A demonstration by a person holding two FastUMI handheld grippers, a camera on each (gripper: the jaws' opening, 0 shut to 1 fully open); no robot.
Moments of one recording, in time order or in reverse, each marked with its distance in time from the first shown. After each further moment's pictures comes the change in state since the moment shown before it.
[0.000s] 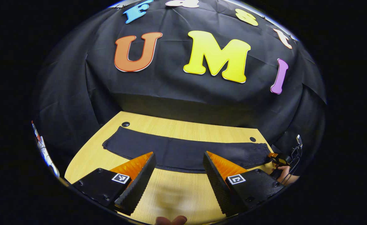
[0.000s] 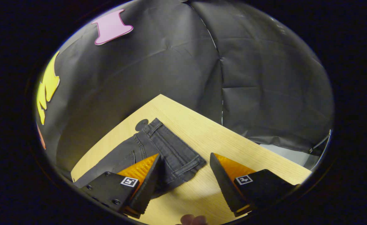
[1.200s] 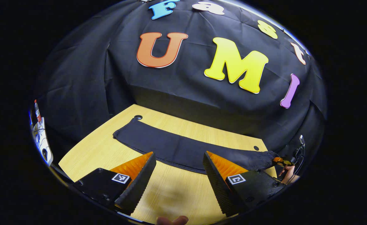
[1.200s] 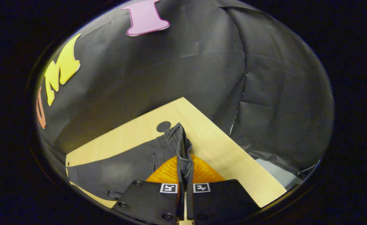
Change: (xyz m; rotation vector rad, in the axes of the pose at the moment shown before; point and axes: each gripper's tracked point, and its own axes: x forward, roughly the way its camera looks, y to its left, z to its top) left arm -0.022 0.046 -0.005 -0.147 -0.046 0.050; right arm -0.041 0.046 0.036 -0.213 0.021 0.062
